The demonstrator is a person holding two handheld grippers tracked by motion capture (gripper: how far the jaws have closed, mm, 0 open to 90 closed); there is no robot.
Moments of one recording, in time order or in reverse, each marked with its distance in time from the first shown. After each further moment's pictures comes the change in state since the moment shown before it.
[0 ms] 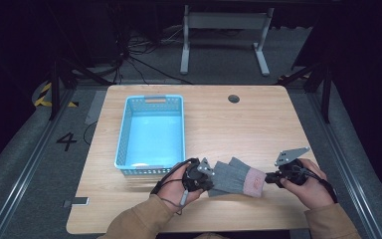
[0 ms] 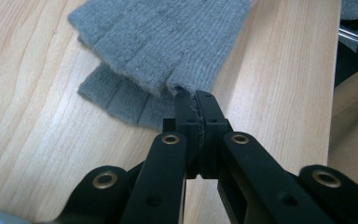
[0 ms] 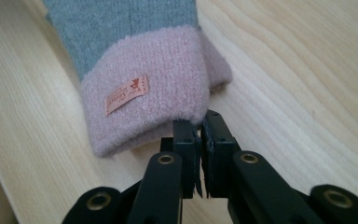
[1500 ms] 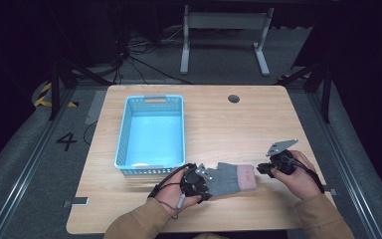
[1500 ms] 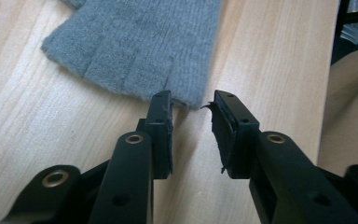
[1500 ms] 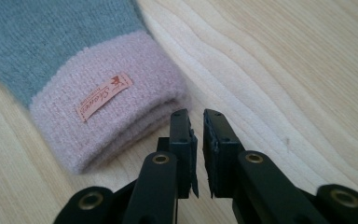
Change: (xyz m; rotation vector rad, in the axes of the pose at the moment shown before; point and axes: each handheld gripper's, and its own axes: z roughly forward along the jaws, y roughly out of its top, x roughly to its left) left arm 0.000 -0.013 0.011 0.055 -0.075 -0.070; right arm -0.023 0.012 0.027 0.008 -0.057 0.024
